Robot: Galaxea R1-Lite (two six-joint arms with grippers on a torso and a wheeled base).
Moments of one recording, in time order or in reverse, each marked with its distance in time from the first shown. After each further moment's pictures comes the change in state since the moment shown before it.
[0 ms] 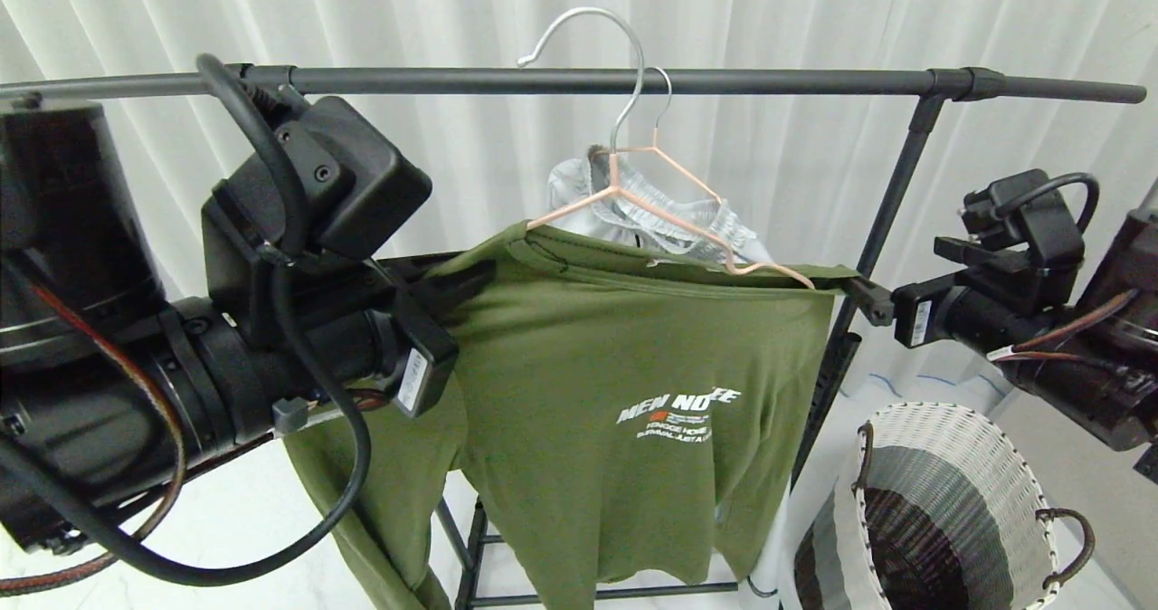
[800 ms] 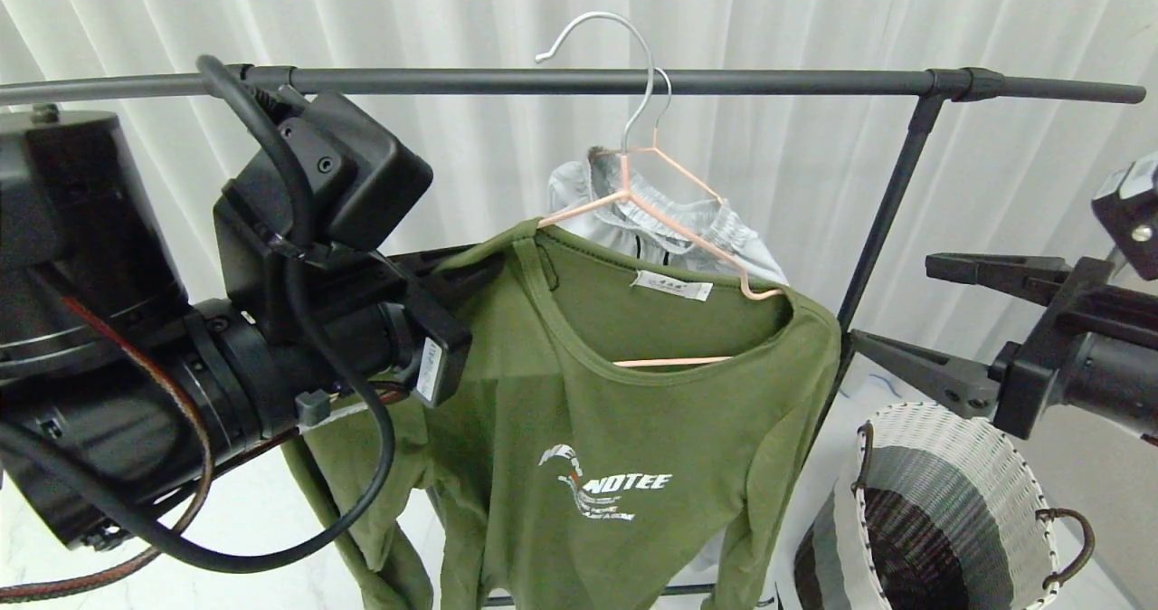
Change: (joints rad) left arm -0.011 0.026 0.024 -0.099 -0.001 -0.064; right arm 0.158 -0.344 -0.041 0.516 0.303 -0.034
